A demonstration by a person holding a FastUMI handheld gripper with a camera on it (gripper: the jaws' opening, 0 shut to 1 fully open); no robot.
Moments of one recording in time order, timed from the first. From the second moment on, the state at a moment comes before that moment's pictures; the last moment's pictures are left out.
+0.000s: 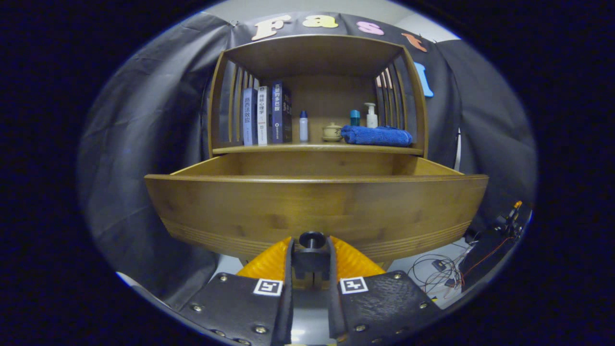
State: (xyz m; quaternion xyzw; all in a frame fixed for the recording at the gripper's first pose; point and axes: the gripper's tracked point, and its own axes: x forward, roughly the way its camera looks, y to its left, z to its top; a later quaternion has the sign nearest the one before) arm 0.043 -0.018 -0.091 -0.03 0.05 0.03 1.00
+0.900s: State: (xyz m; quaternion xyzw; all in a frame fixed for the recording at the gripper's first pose) arm 0.052 -0.018 -0.005 0.01 0.11 -0.03 0.99
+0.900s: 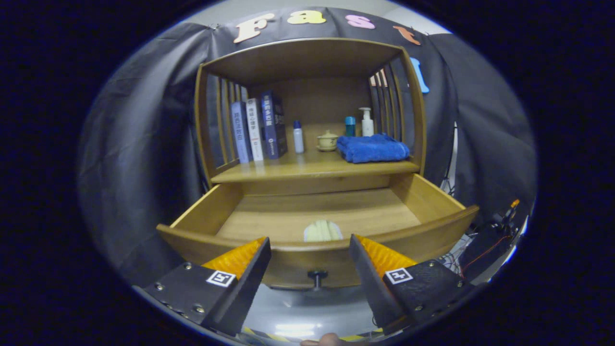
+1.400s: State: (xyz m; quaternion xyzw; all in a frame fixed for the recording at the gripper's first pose) arm 0.122 0.000 0.022 -0.01 0.23 -0.01 0.97
